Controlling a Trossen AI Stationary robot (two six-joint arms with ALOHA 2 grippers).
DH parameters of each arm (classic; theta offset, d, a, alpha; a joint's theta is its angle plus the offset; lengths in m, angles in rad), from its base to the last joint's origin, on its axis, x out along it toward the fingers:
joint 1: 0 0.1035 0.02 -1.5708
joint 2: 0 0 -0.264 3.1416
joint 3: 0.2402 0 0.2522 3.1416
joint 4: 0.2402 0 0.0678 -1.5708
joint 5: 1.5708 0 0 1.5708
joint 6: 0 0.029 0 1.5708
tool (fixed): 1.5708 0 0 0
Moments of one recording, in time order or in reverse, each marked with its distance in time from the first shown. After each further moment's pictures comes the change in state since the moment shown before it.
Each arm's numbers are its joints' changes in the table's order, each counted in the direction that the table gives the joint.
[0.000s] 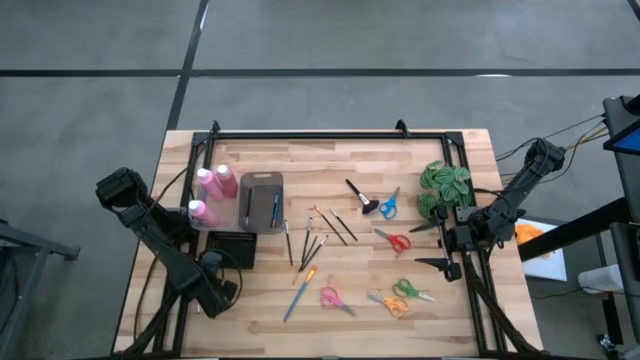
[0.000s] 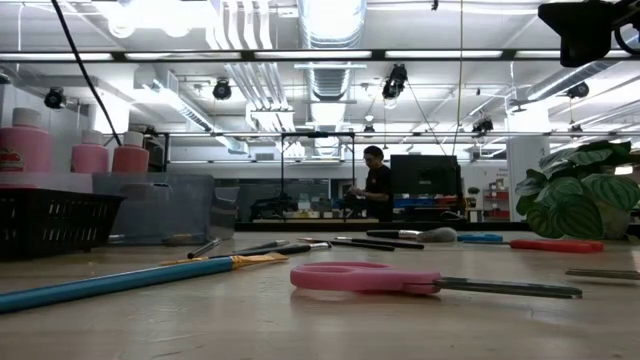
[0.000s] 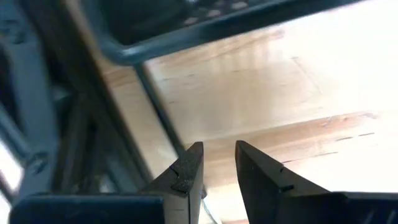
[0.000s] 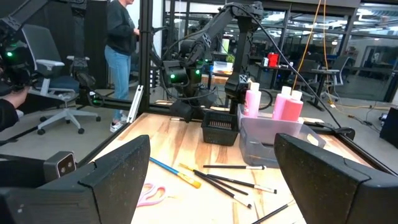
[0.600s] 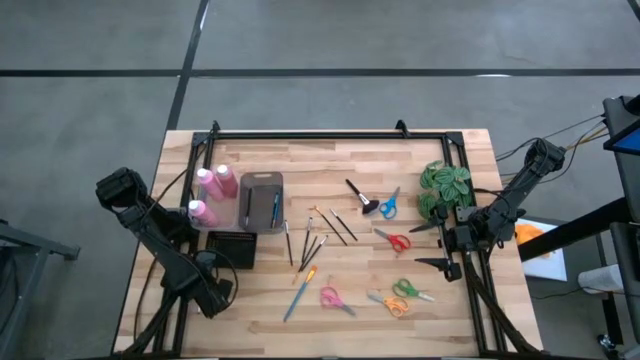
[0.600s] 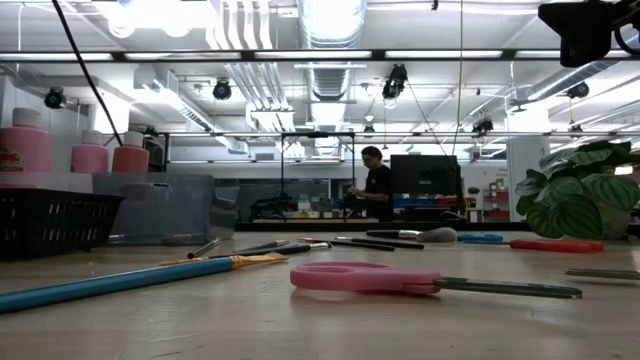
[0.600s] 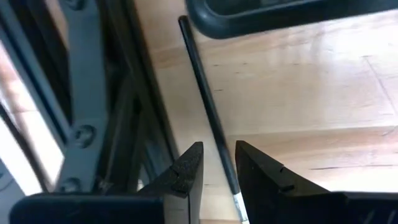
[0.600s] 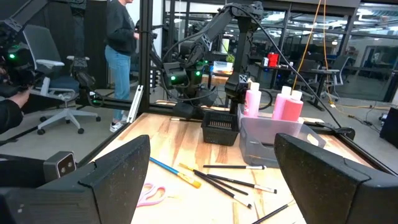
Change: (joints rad) left arm -0.022 -0.001 -0.022 0.011 0.075 -0.110; right arm 0.000 0.000 0.000 0.000 0.000 0.000
